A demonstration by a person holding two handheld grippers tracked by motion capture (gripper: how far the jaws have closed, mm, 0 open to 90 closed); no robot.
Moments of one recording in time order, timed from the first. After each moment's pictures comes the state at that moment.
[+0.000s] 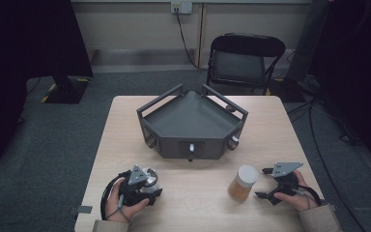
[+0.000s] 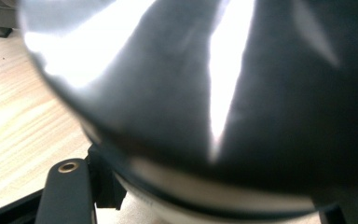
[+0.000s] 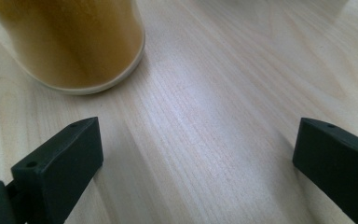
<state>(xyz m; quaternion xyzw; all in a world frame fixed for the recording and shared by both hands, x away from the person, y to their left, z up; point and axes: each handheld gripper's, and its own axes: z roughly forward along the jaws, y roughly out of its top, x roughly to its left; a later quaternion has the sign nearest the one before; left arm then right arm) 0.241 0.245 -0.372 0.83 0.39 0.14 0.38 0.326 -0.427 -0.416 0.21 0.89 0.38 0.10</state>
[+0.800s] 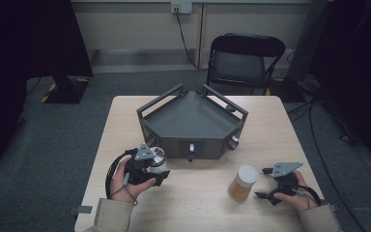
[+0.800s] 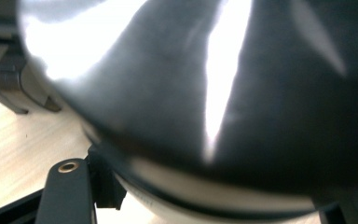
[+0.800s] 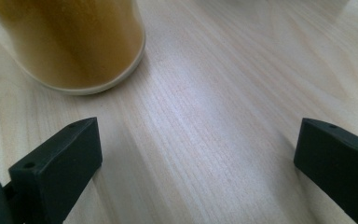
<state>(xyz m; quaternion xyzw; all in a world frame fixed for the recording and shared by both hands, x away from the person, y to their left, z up) 0.282 0.224 -0.311 0.84 0.36 0.13 0.39 0.325 -0.426 -0.416 0.21 0.90 0.38 0.10</state>
